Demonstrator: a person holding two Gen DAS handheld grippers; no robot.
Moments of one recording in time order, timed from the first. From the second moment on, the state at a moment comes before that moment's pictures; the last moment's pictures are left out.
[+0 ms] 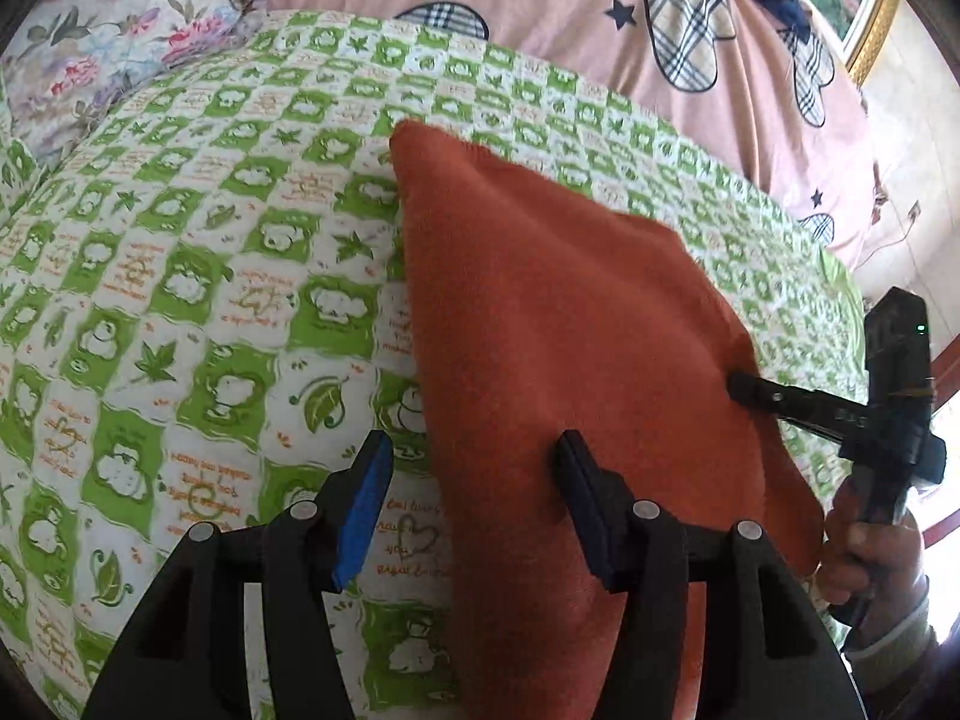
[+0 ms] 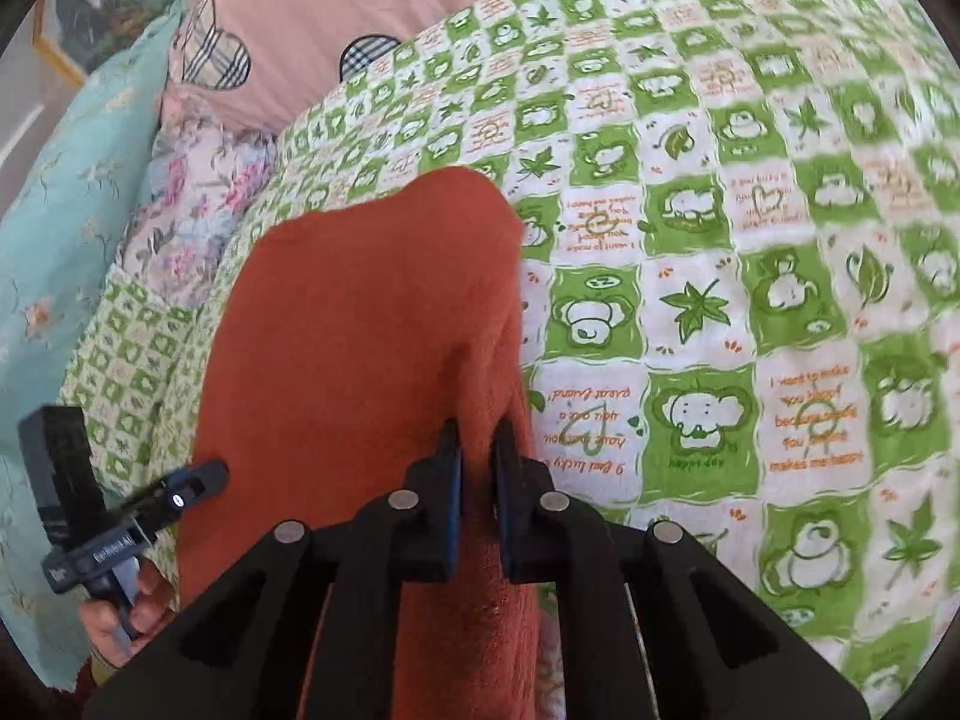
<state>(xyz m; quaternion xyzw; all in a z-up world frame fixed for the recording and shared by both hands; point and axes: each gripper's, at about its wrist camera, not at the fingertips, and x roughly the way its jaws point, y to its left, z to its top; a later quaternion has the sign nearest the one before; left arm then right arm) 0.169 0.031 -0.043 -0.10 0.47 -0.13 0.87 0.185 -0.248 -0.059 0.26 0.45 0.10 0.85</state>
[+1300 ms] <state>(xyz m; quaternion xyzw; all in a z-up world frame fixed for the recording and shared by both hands) 0.066 0.030 -0.045 -0.12 0.47 -0.24 0.84 0.080 -0.215 -0.065 0.21 0.47 0.08 0.85</state>
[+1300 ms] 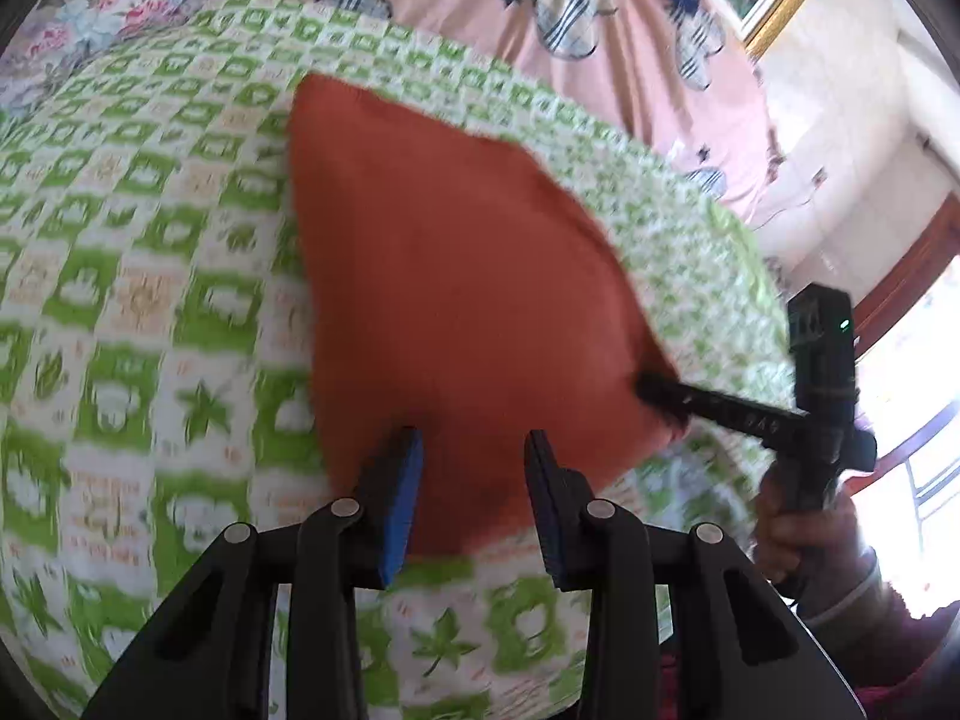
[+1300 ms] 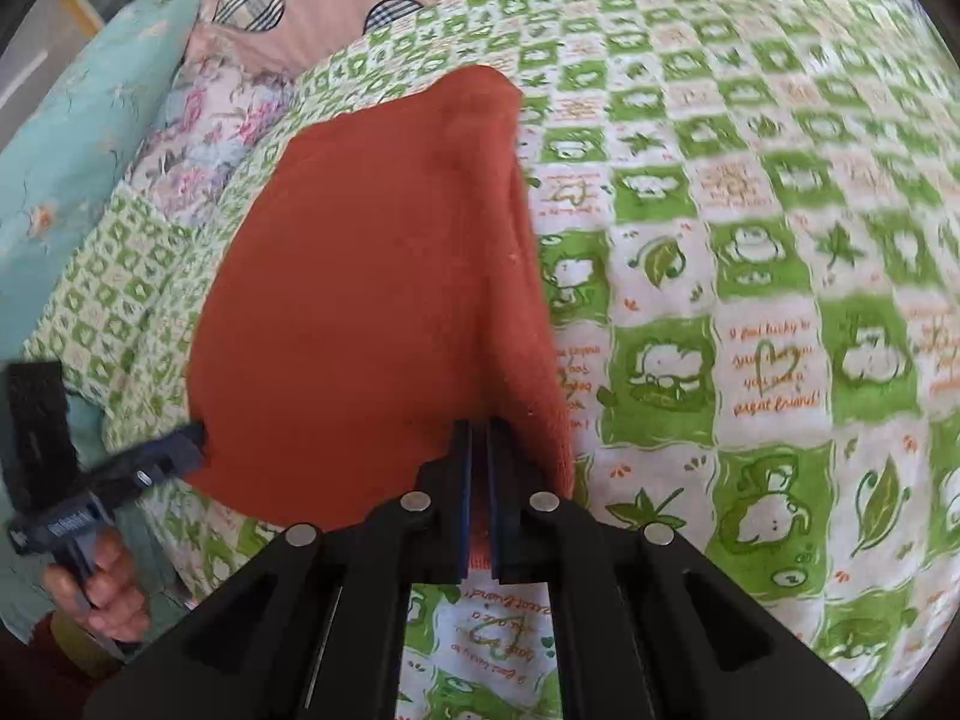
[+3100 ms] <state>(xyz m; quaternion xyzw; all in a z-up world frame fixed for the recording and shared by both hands) -0.010 0.032 -0.021 0.08 0.46 0.00 0.89 -0.007 -0.171 -0.033 0.11 0.47 0.07 0.87</state>
